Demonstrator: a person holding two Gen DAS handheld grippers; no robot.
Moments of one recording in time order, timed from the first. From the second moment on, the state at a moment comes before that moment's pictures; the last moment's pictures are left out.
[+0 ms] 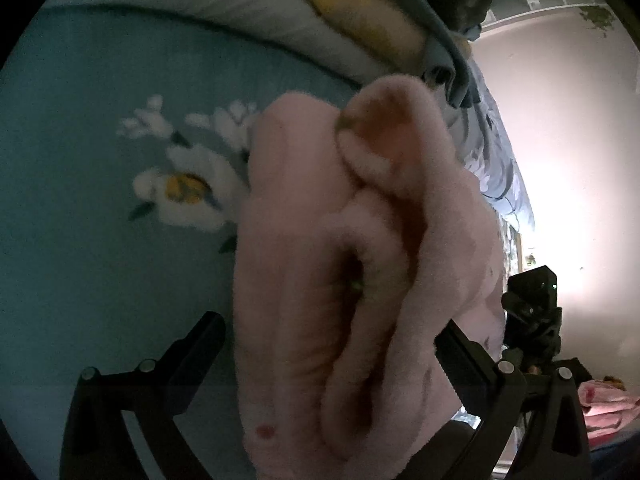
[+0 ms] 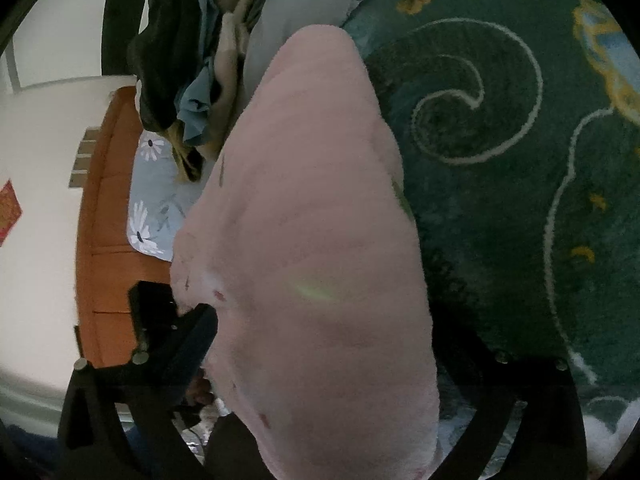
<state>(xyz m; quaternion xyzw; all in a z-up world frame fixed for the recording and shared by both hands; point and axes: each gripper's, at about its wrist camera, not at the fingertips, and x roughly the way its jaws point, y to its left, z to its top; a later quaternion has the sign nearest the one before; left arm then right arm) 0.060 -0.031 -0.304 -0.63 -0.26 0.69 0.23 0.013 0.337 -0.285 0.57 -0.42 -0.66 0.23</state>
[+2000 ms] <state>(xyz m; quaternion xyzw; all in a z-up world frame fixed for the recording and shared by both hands) 0.108 -0.031 -0.158 -0.49 -0.08 0.85 0.17 0.015 0.240 -0.111 0.55 -0.26 -0.77 0.19</state>
